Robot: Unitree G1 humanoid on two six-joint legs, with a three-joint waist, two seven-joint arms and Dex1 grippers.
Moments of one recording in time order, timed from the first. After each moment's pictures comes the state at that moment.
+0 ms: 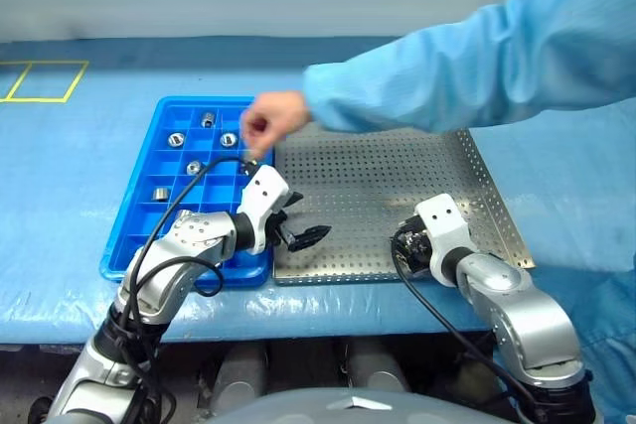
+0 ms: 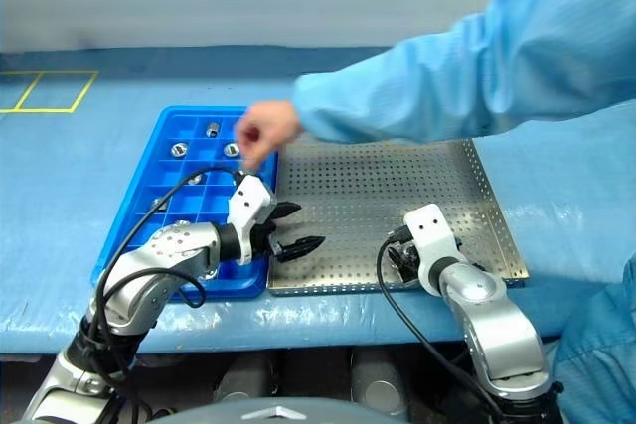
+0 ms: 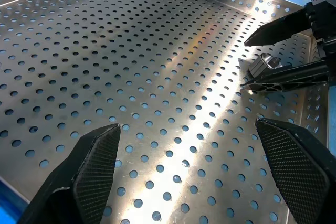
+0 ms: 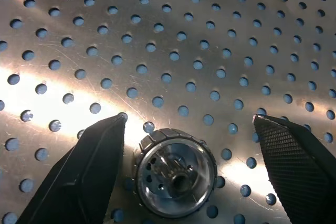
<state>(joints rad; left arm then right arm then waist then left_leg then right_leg) -0.26 0.48 -0.24 -0.44 -0.44 0.84 -0.57 0.01 -0.42 0.04 -0.69 0.09 1.23 0.26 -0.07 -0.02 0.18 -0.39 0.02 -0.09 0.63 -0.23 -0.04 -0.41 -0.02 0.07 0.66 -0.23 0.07</state>
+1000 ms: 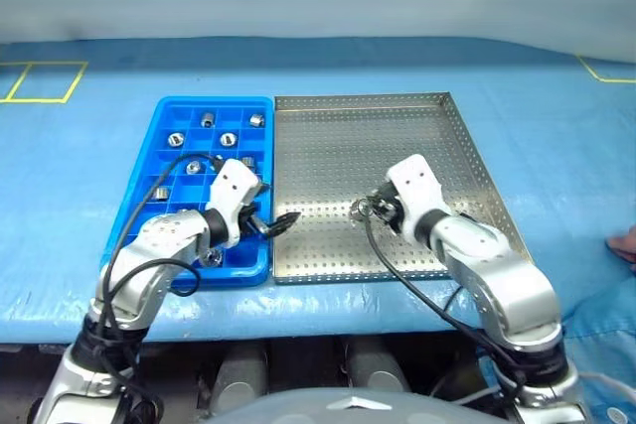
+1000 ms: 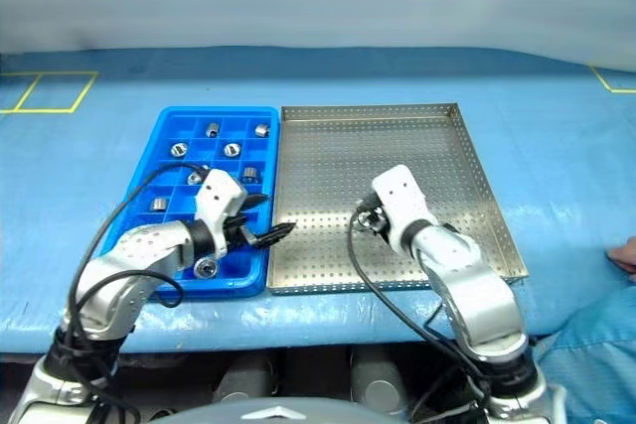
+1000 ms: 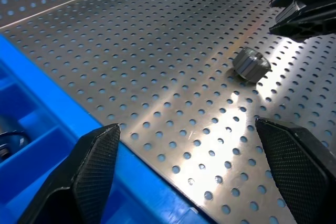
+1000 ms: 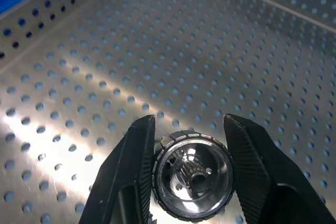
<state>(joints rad) -0.17 0.55 -0.06 -0.46 -0.40 0.82 -0.52 -0.30 -0.32 0.20 -0.61 0.10 1.09 0.25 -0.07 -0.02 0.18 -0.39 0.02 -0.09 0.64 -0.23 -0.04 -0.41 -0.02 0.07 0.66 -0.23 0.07</state>
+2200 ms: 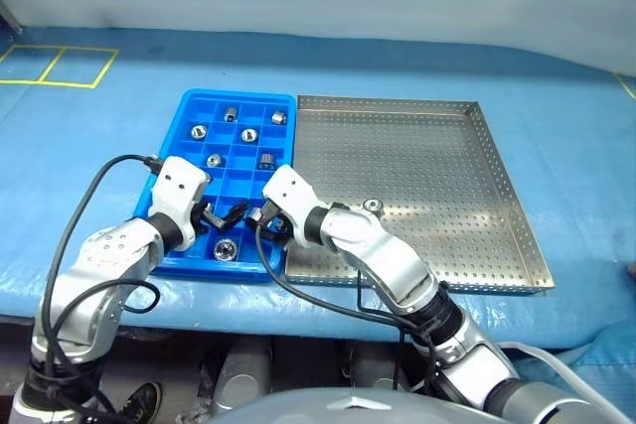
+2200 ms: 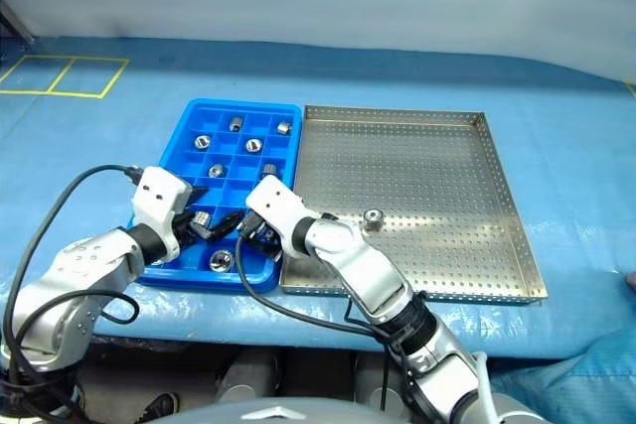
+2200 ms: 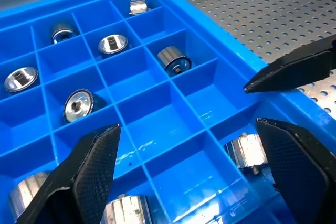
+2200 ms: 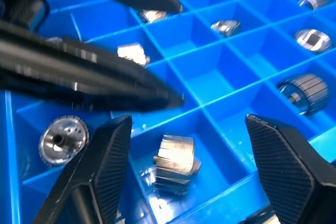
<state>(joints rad) -0.08 0.57 0.09 -0.61 -0.41 0.89 -0.41 -0.44 -0.10 0.52 -0.28 0.08 0.80 0.39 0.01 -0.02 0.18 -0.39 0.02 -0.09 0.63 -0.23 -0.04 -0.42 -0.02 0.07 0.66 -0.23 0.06</state>
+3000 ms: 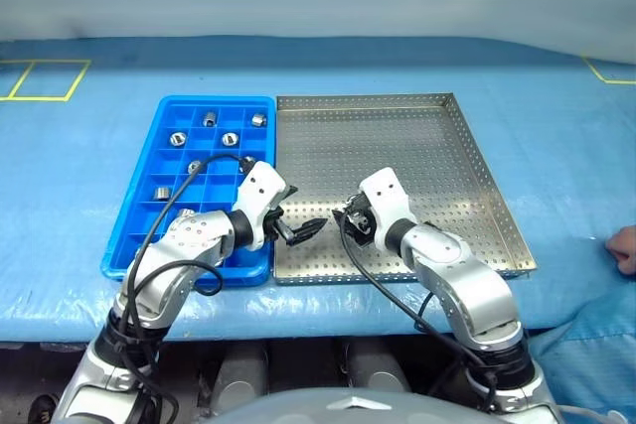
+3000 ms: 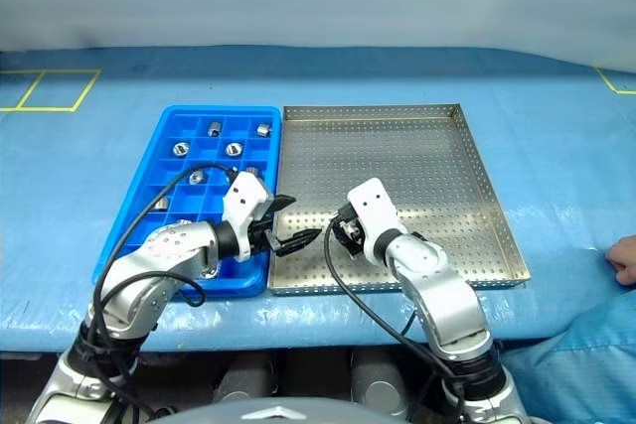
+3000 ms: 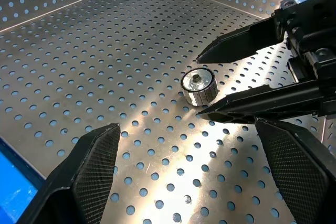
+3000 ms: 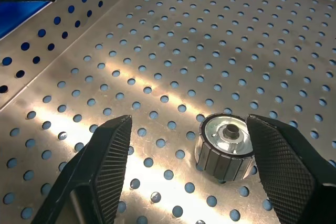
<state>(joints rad) -0.25 0.46 -0.21 -0.47 -0.39 0.82 -0.54 -0.18 -0.23 0.23 -0.53 0.08 1.03 0.27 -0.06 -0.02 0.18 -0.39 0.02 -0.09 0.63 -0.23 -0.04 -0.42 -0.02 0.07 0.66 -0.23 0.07</state>
